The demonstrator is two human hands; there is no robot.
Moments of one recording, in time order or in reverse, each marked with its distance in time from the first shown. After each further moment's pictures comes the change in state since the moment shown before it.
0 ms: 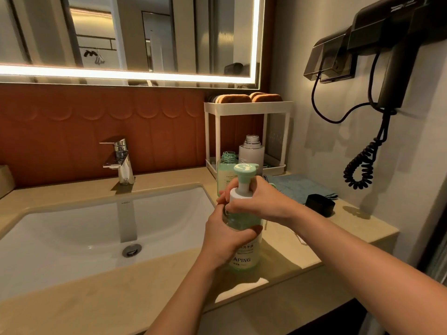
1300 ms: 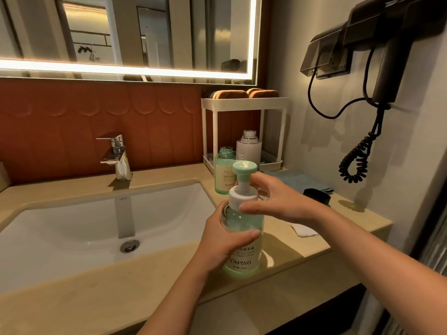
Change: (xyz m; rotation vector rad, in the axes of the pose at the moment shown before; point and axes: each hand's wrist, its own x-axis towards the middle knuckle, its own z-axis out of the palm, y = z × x) left_hand -0.019 0.002 -0.007 -0.112 -0.129 0.032; right_hand -0.026 0.009 -0.019 -0.192 -0.048 -0.041
